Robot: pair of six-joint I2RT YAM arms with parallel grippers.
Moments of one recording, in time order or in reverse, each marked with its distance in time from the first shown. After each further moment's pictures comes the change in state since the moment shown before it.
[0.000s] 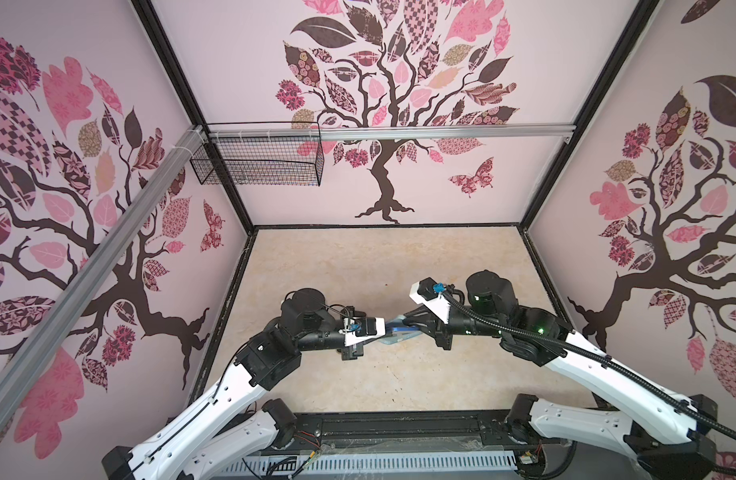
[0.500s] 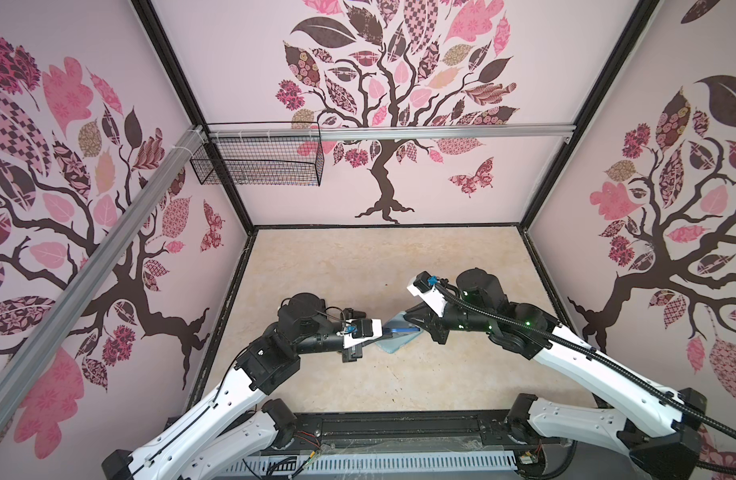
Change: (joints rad) left arm 0.000 -0.053 -0.062 0.100 0.034 -0.050; right arm -0.079 0.060 -0.007 -0.019 0.034 0.084
